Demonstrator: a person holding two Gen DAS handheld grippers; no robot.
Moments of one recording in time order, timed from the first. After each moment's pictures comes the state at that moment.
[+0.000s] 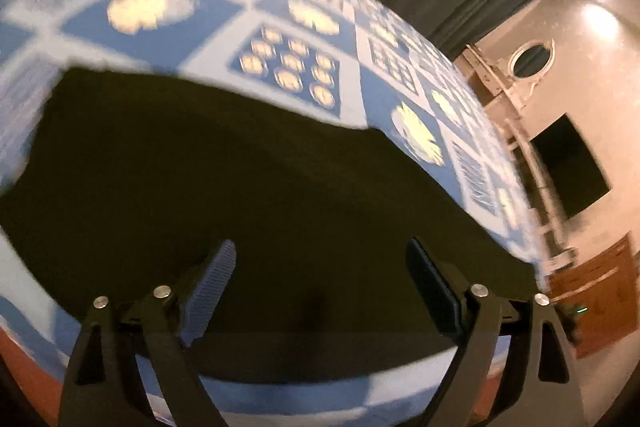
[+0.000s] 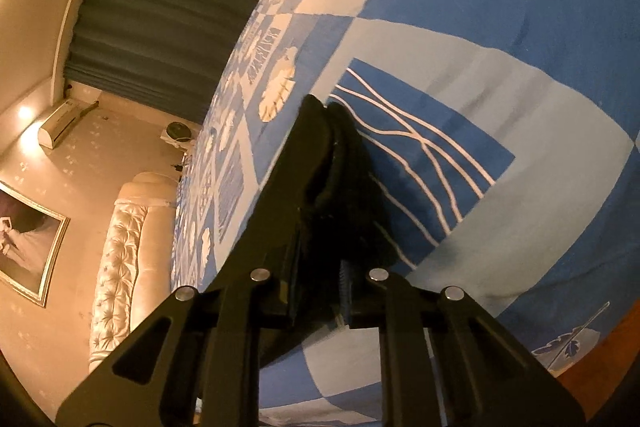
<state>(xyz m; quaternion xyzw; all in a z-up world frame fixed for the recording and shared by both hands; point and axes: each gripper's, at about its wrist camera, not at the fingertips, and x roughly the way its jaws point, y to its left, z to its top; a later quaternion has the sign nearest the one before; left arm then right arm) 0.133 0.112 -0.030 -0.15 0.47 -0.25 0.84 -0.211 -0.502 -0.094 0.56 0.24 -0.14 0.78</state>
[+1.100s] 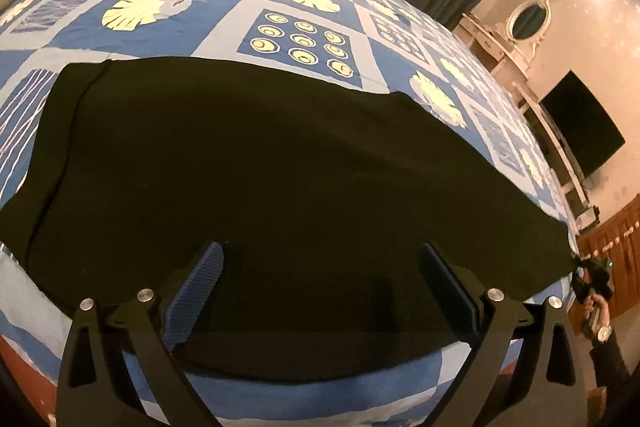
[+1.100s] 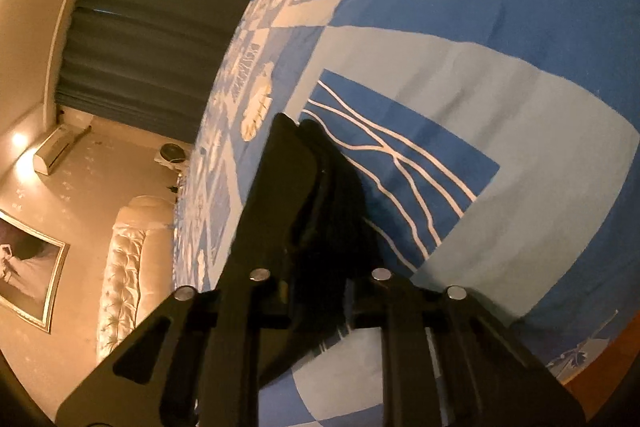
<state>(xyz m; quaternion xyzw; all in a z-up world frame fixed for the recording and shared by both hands) 0.133 0.117 -0.060 -0.08 0.48 -0.27 0.83 -0.207 -0.516 -0.115 0.58 0.22 -0.17 0.77</state>
